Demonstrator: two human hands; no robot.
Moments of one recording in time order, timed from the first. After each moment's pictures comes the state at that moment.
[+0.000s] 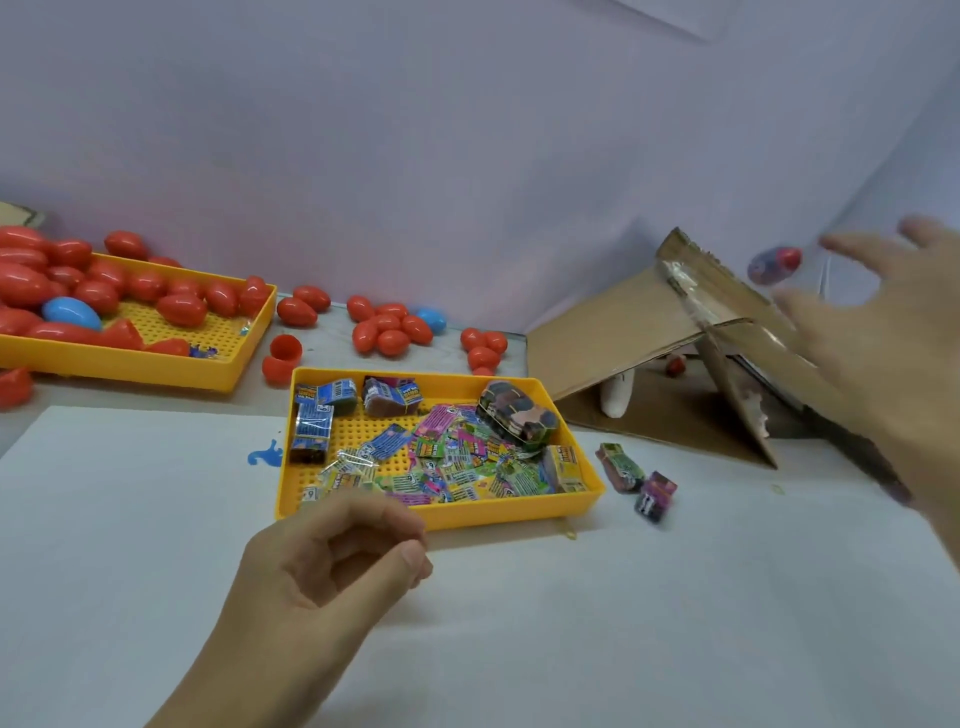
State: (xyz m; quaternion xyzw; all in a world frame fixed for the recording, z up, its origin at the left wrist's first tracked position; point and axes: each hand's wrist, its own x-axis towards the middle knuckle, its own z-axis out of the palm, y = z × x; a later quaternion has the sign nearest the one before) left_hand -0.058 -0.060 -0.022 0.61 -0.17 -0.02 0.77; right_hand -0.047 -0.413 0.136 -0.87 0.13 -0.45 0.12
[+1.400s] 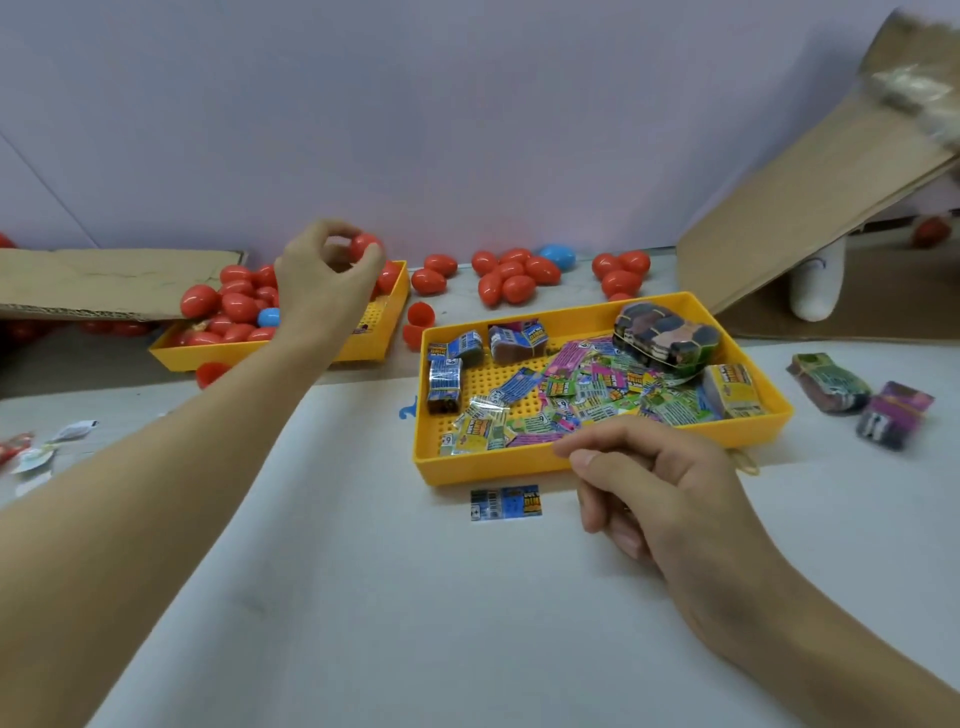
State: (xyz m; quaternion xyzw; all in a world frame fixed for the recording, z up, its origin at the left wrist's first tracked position) left_hand 0.139 0.001 0.018 0.85 -0.04 0.27 0.45; right_hand -0.074 -0.225 -0.024 -0.63 -0.03 -0.03 0.77
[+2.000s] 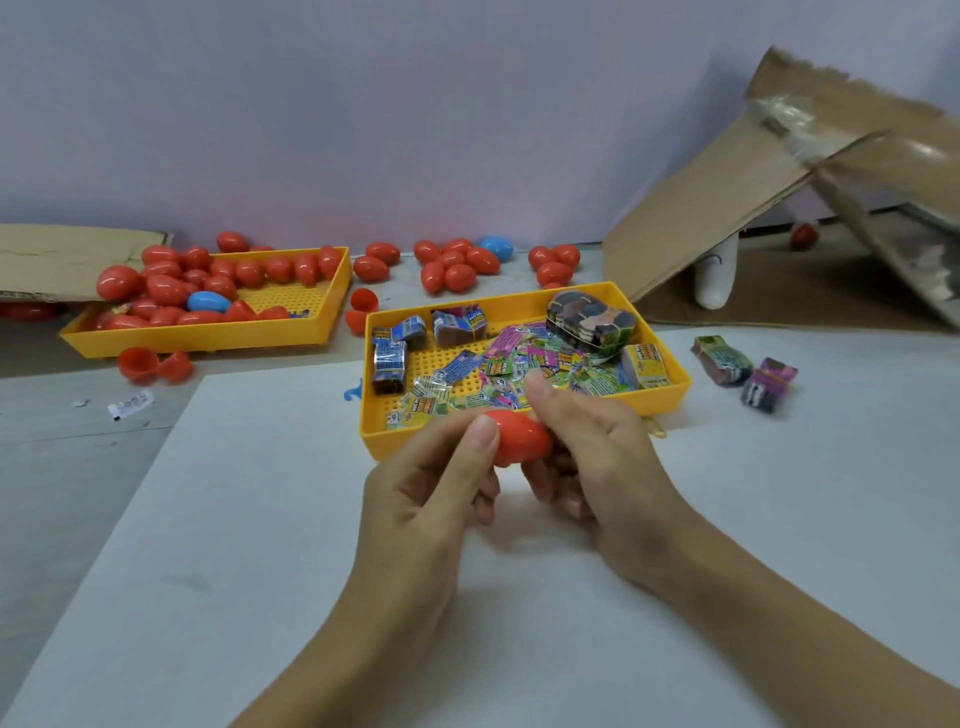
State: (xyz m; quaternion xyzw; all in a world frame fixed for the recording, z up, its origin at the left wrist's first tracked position) left_hand -0.077 -0.081 -0.032 0.63 -0.13 0.00 0.77; right_hand -0.078 -0.222 -0.015 -0.65 -0.01 -0.03 0.76
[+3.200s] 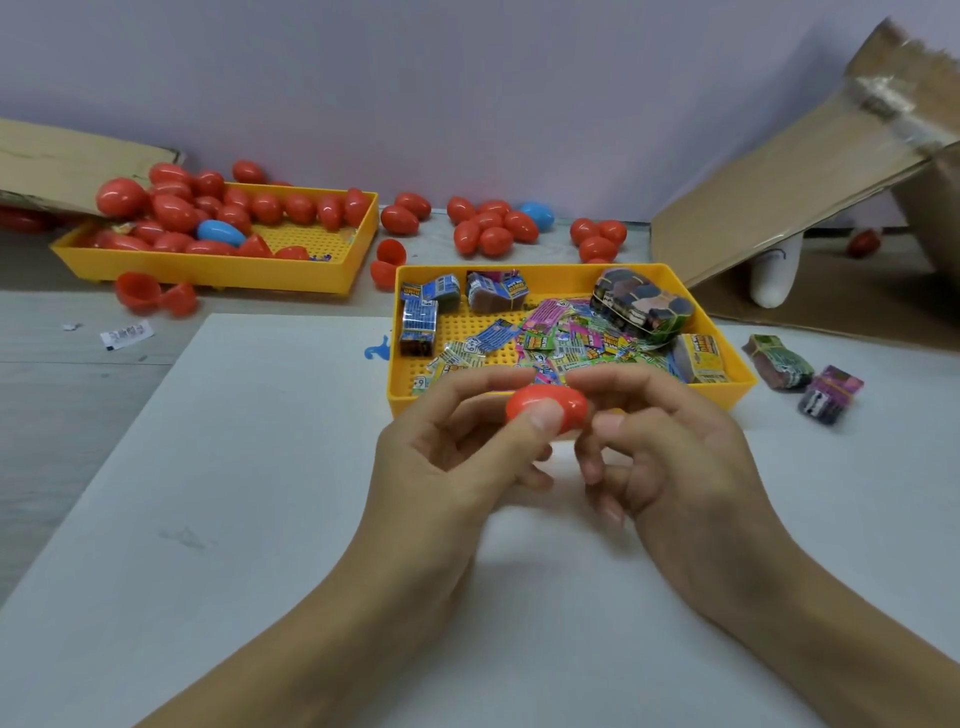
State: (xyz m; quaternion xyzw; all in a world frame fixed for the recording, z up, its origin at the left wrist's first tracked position) left_hand -0.070 -0.073 -0.030 0.56 -0.10 -0.07 0.82; right_hand -0.087 -0.232 -0.025 -0.63 -0.04 -0.03 0.77
